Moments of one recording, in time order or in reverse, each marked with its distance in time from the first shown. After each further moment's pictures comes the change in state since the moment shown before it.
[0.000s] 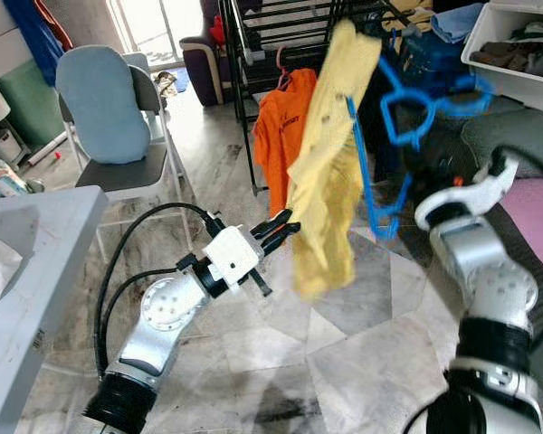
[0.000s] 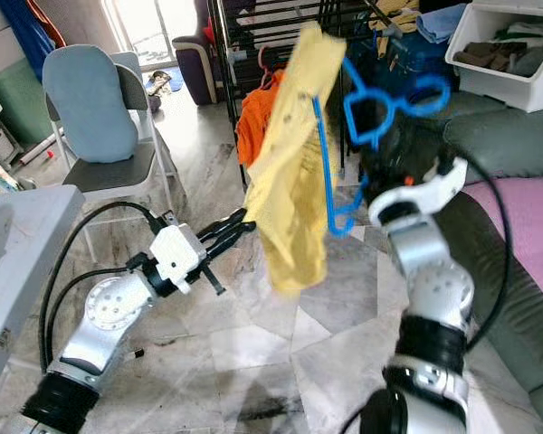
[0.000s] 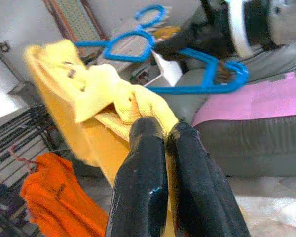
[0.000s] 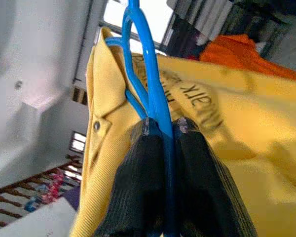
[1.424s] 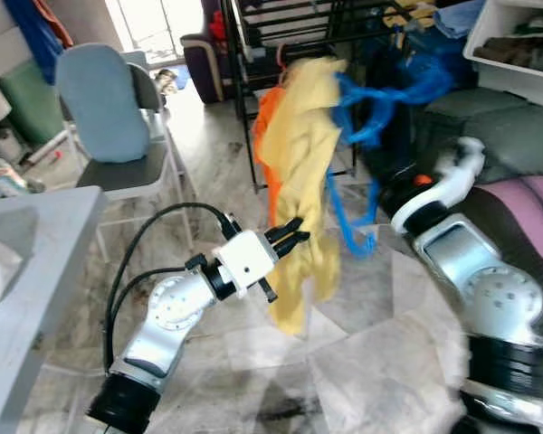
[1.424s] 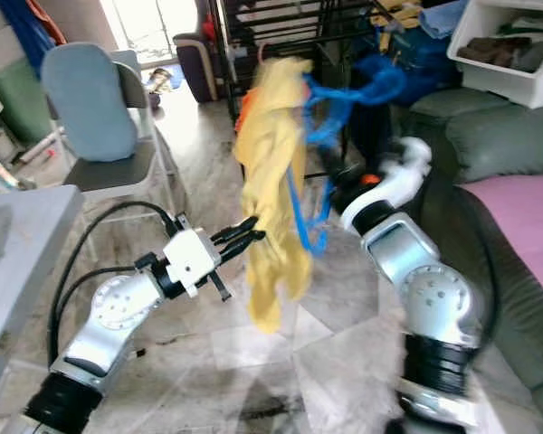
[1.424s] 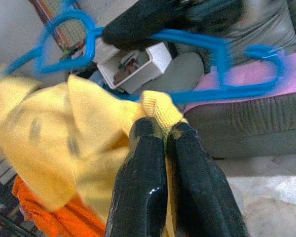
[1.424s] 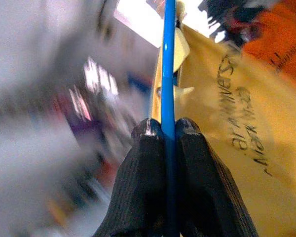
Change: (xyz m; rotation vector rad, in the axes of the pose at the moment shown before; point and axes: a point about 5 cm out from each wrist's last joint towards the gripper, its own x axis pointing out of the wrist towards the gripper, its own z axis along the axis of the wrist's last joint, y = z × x) left arm 0.006 -0.004 -0.002 0.058 0.059 -0.017; right arm -0.029 0.033 -0.050 -0.475 0.423 0.220
